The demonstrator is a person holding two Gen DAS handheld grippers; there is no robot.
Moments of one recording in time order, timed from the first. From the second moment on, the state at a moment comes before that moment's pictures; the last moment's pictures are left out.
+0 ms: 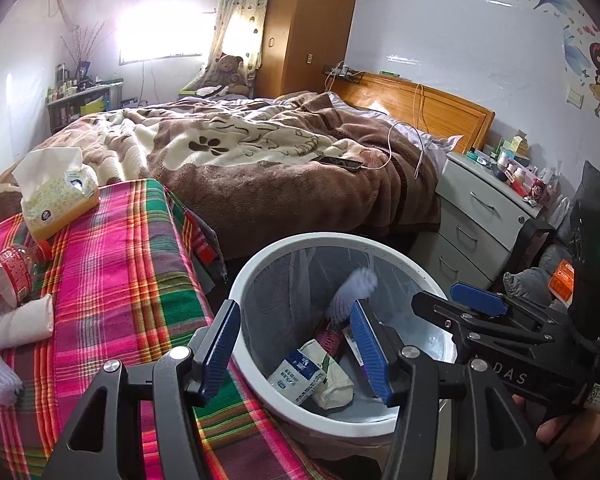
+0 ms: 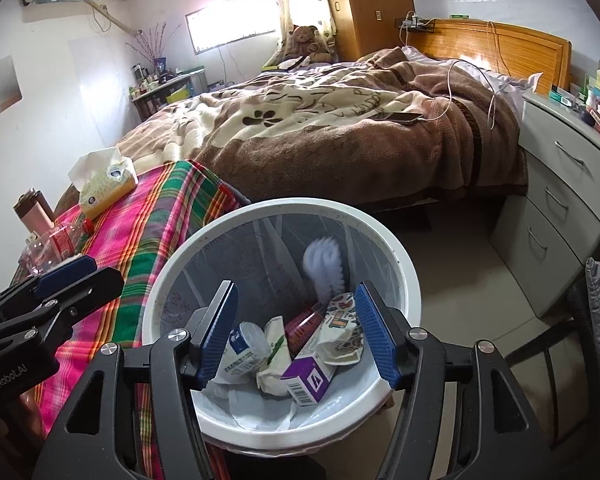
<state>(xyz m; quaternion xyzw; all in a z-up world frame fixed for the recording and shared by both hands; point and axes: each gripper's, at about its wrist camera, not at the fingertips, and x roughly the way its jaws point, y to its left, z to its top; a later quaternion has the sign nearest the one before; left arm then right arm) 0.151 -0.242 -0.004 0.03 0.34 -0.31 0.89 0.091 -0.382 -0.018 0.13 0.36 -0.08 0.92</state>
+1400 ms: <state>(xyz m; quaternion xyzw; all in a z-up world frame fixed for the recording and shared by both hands) 0.178 -0.020 -0.019 -0.05 0.36 -0.10 0.93 0.143 -0.253 -0.009 0.10 0.34 0.06 0.93</state>
